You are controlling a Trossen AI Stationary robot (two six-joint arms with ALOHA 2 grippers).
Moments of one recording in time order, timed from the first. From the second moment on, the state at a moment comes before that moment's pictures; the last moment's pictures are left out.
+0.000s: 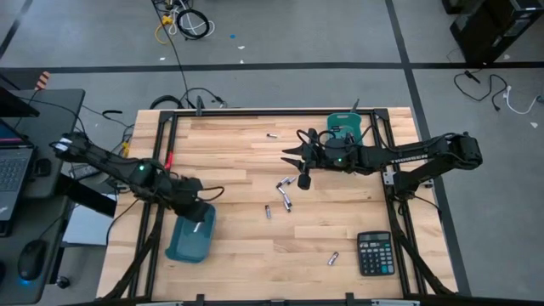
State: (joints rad) left arm -0.38 0.89 0.76 -0.81 0.14 -1.50; right arm -0.06 1.34 0.81 0.28 0.19 -0.11
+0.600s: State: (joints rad) left arm -0.45 1.04 0.76 -0.88 0.13 -1.51; right arm -0.06 1.34 0.81 0.27 0.19 -0.11
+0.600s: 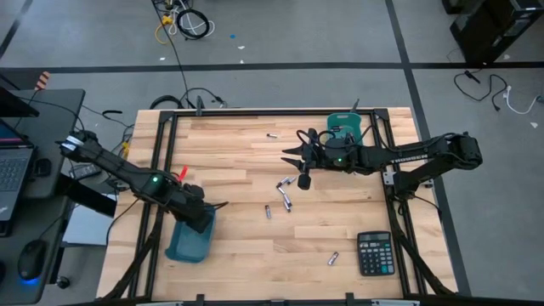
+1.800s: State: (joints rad) left arm 0.16 1.24 1.11 -0.62 -0.30 -0.12; right arm -0.18 1.18 1.05 -0.35 0.34 0.05
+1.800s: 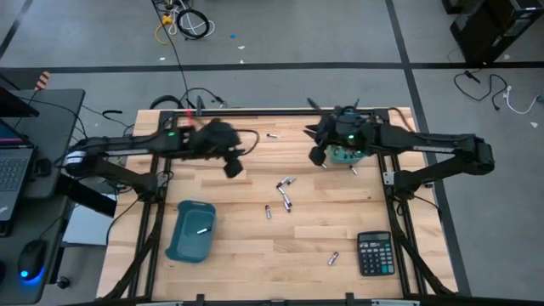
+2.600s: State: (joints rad) left arm 0.55 1.89 1.23 -0.07 0.18 0.25; right arm -0.16 1.01 0.89 -0.42 0.34 0.18
